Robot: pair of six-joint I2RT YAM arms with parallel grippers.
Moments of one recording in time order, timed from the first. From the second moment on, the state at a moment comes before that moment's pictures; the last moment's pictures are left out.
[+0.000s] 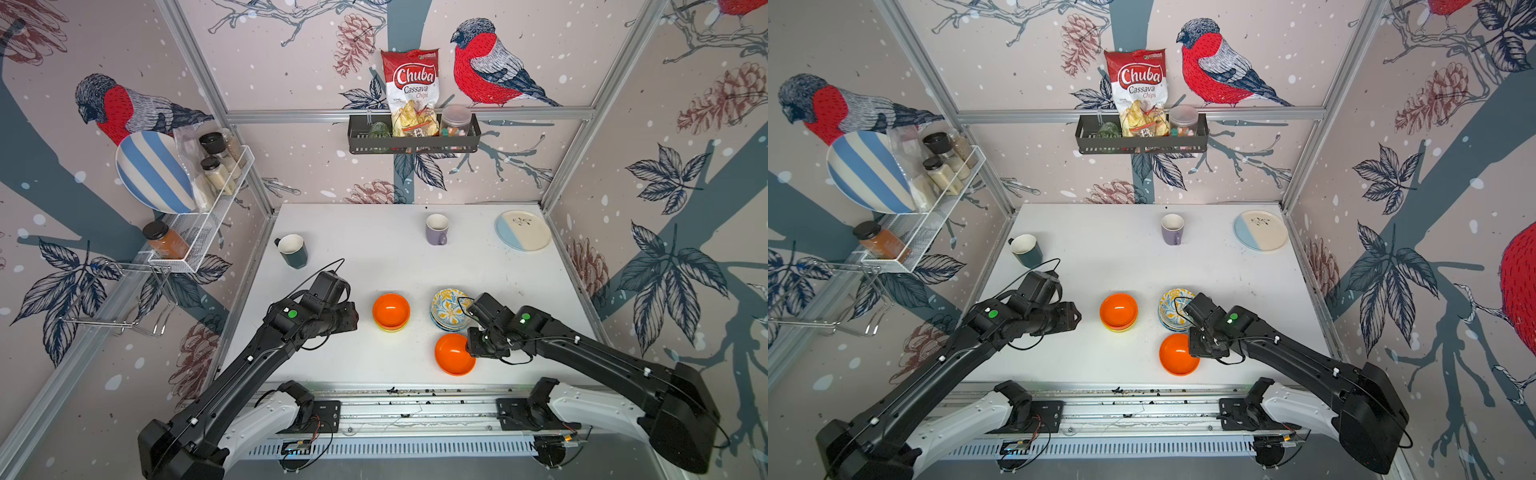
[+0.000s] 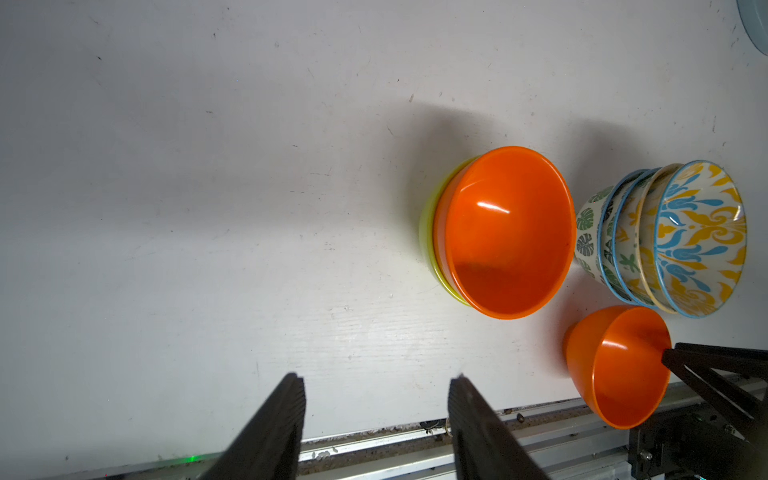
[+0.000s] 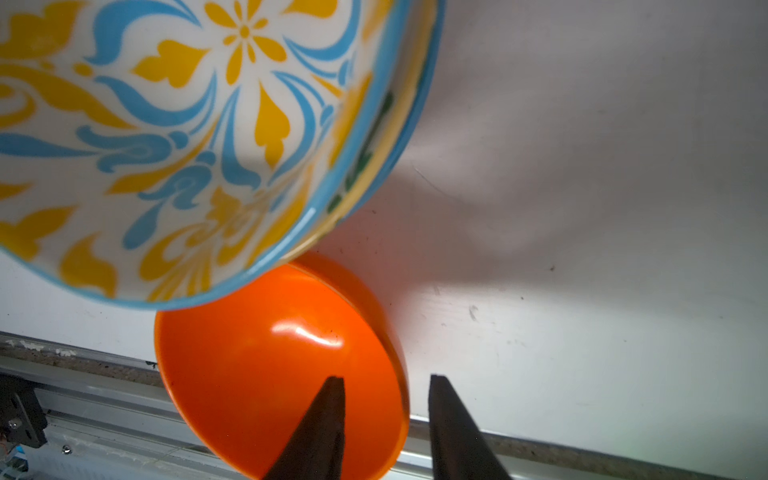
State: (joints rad) left arm -0.54 0.95 0.88 -0.99 0.02 -0.63; right arm 0.83 1.09 0.69 -0.89 -0.05 0.78
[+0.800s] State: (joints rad) left arm -0.54 0.95 0.87 -0.99 0.02 -0.63; right arm 0.84 1.13 0.66 -0.86 -0.04 0.77
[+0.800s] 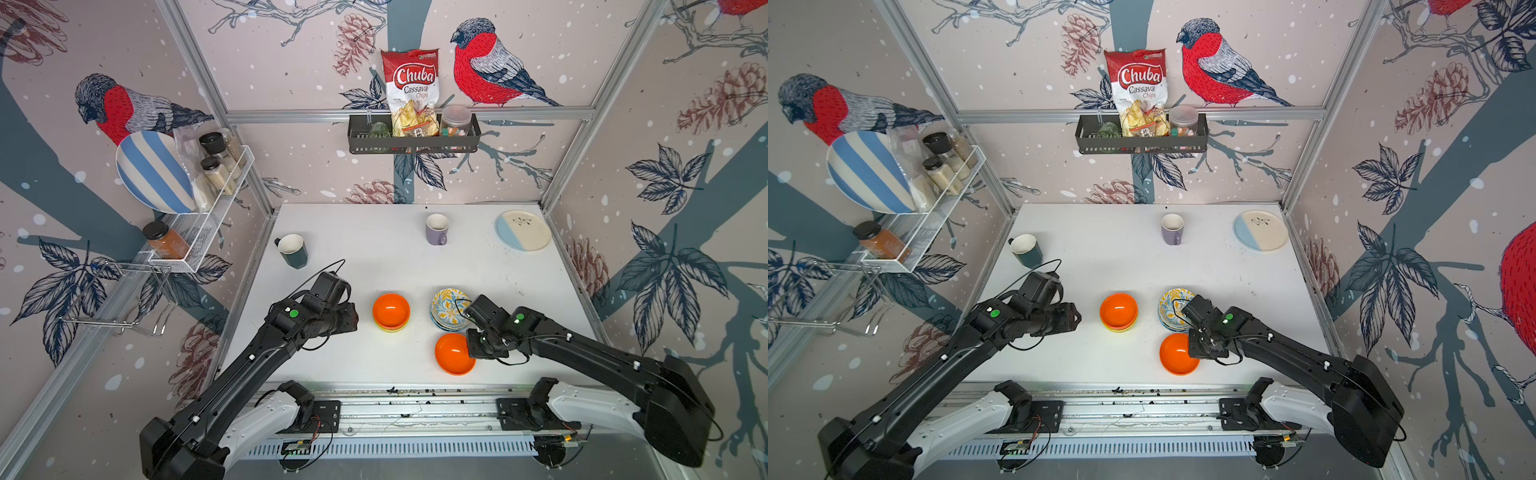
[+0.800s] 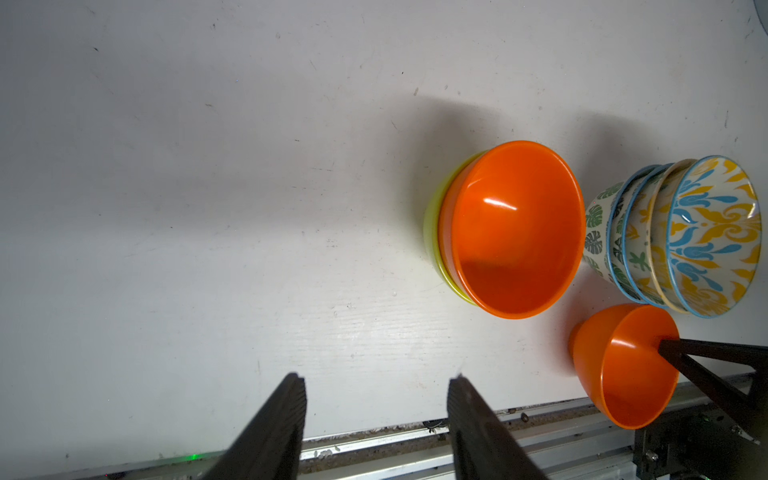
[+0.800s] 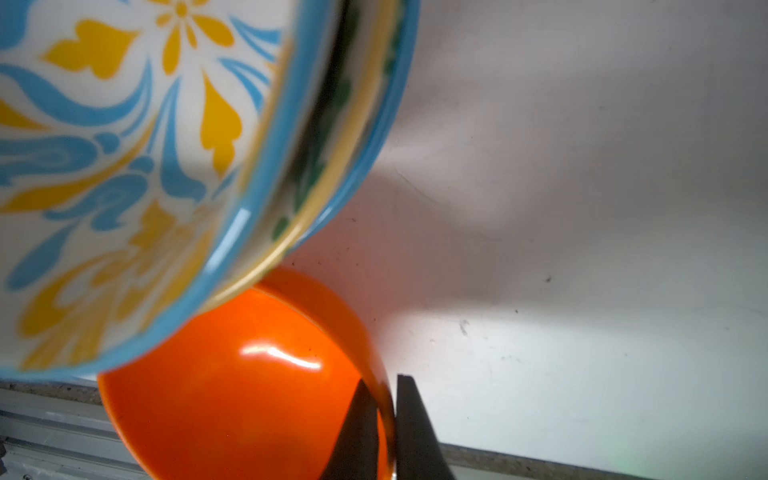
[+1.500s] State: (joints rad) left arm -0.53 0.97 1.01 -1.03 0.05 -0.62; right arm 0.85 1.13 1.02 -1.09 -0.09 0.68
